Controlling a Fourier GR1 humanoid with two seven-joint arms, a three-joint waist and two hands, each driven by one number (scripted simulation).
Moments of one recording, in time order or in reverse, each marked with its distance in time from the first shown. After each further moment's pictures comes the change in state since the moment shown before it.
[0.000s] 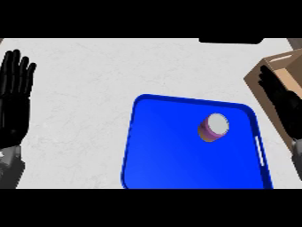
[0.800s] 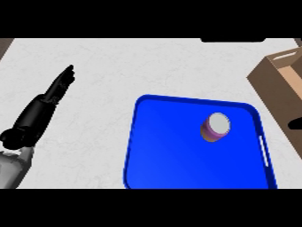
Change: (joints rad) left arm -0.051 0.097 -0.180 0.129 -0.140 -0.242 0.032; right arm -0.145 -0.270 -0.138 -0.008 0.035 0.363 -0.478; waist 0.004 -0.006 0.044
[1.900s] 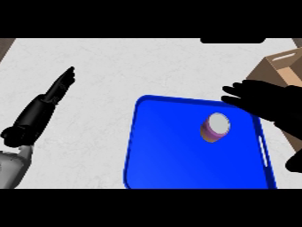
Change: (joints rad) left arm 0.005 -0.029 0.047 0.039 -0.035 -0.082 -0.012; right arm -0.060 -0.131 0.358 -0.439 0.479 0.288 0.345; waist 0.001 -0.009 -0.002
